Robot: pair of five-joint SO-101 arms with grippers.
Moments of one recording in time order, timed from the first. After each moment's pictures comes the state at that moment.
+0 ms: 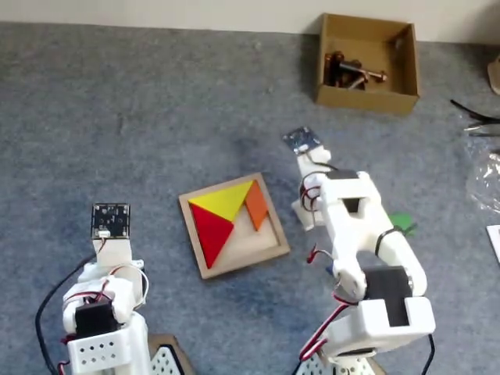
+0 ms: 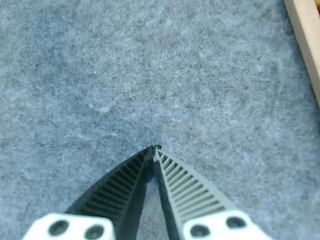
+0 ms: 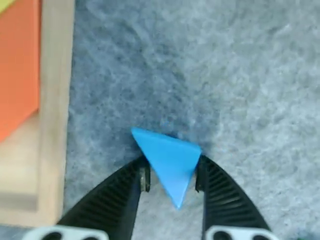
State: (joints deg) left arm -18.9 -104.0 96.0 76.4 -4.3; right arm -10.0 6.3 35.2 45.8 26.4
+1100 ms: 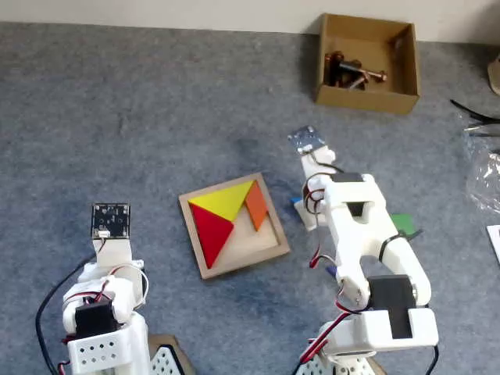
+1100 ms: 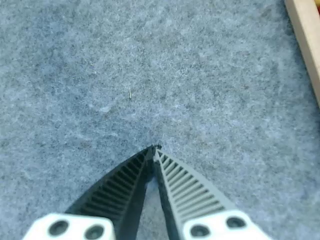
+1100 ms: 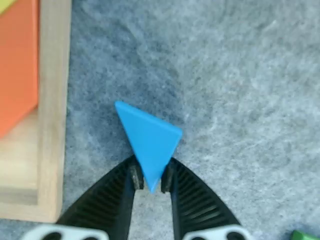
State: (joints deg) left arm -18.9 -104.0 96.0 76.4 -4.3; right arm -9.3 -1.9 38.2 45.2 26.4
